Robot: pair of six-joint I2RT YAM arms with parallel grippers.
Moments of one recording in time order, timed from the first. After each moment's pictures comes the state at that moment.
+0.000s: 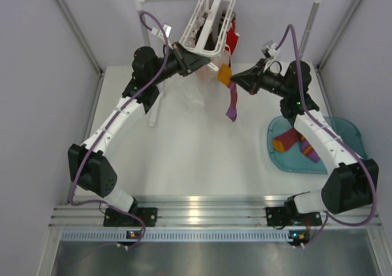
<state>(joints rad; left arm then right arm) -0.39 1.58 1.51 0.22 0.56 -0.89 0.26 1.37 1.18 0.26 -0.78 0.23</state>
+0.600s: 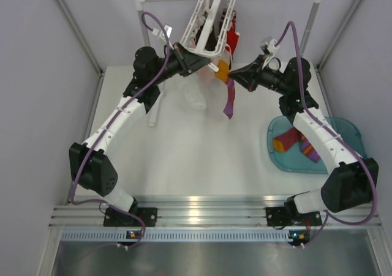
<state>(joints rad) -0.39 1.60 1.51 0.22 0.56 -0.89 0.28 1.39 1.23 0.27 -0.79 0.23</state>
